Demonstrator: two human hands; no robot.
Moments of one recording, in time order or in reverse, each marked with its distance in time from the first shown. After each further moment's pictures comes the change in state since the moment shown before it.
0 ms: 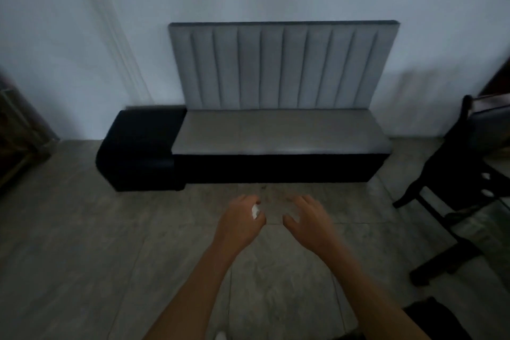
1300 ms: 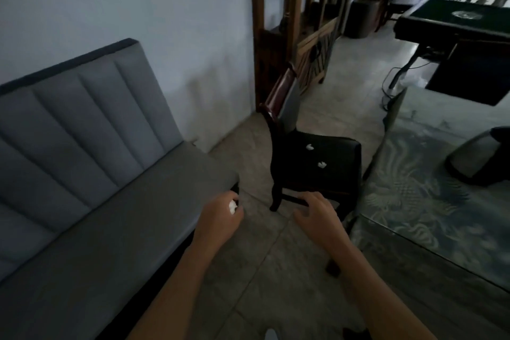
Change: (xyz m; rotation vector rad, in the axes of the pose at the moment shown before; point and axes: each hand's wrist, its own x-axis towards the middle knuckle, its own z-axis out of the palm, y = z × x) left_hand 0.532 0.307 0.414 -0.126 -0.550 0.585; right_hand 0.259 0.464 -0.246 0.077 0.470 0.886
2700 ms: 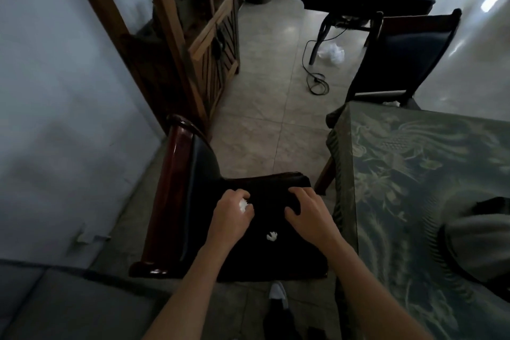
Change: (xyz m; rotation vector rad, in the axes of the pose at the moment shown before) left_hand 0.526 0.154 0.306 -0.068 -0.410 0.173; right_hand 0.474 0.212 -0.134 -0.005 0.112 0.315
